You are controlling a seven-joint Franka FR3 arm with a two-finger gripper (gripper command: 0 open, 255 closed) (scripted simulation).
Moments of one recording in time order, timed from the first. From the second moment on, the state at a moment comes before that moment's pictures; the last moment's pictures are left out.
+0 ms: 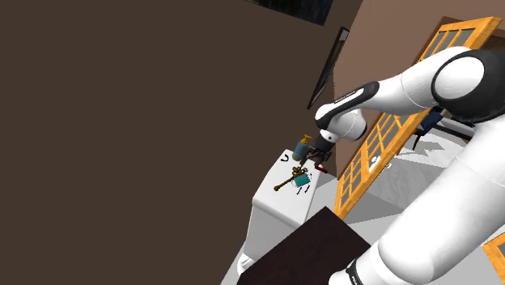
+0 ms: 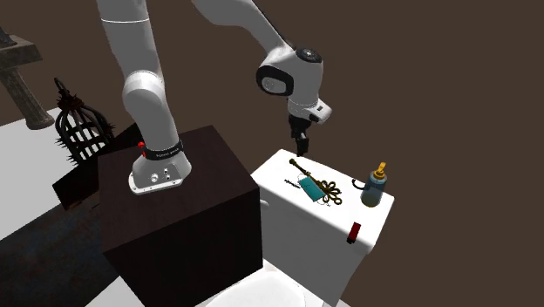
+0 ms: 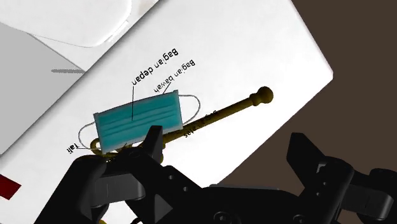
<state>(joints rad) -0.19 0.06 -0.41 -2.44 0.32 2.44 -0.48</state>
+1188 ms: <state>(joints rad) -0.39 0.53 -0.31 -2.19 0.75 2.56 -0.79</state>
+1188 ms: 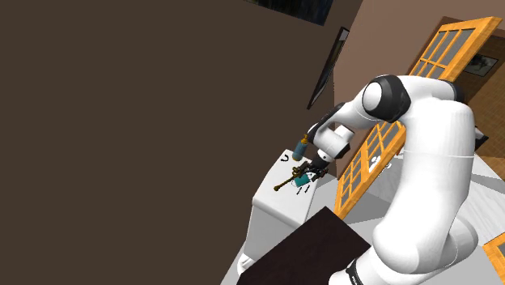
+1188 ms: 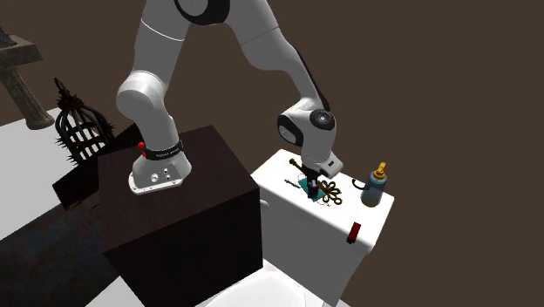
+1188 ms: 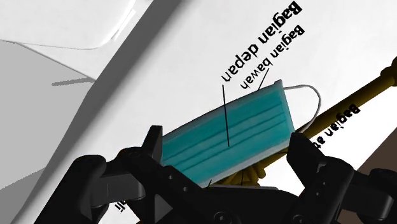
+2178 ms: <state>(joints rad) -0.37 0.49 -0.33 -2.21 0.71 2.53 -0.76</state>
